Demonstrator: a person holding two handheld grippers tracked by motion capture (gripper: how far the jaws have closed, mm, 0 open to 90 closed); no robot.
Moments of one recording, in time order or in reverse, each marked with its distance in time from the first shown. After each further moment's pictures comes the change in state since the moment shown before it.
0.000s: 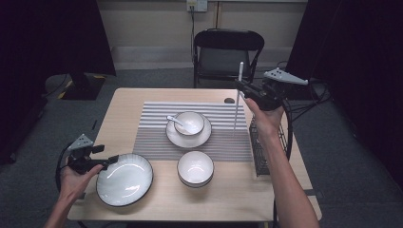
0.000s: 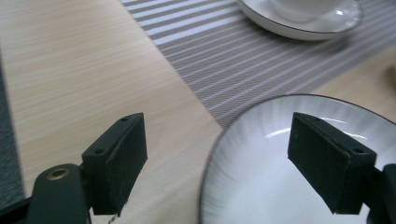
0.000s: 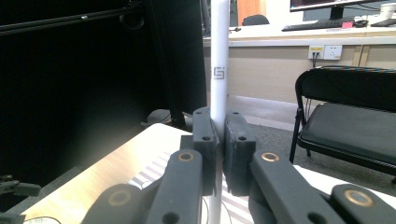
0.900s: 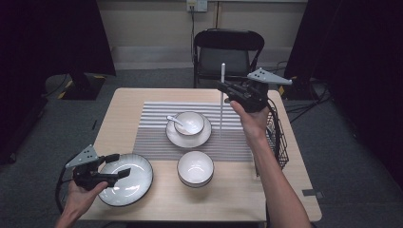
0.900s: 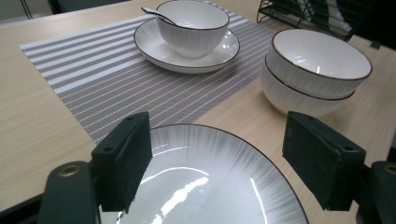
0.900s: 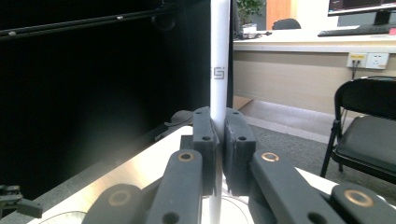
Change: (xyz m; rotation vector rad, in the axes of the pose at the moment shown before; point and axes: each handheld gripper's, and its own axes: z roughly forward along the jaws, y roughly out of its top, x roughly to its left) left arm -0.071 0.012 -0.025 -0.116 -0.167 0.100; right arm 0.036 0.002 0.016 -0.013 0.120 -0.035
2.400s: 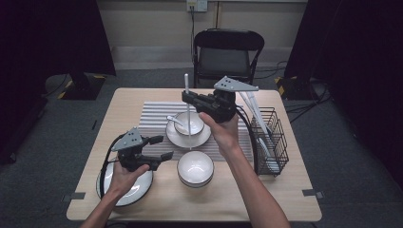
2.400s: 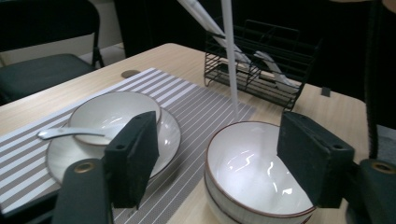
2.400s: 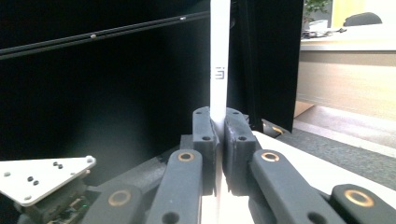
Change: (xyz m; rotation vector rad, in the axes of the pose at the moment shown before) left arm -0.050 0.078 0.081 -0.170 -0.159 0.122; right arm 0.064 -0.012 0.038 -0.003 0.229 0.019
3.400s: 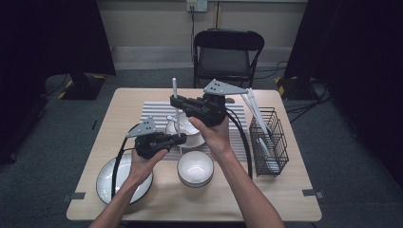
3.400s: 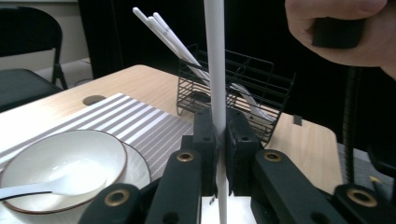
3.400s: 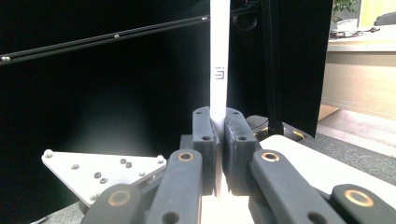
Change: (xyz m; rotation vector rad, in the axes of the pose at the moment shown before) left arm 0.006 0.020 0.040 -0.074 -0.130 -0.066; right arm 0.019 -0.003 0.014 -0.003 0.078 -0.003
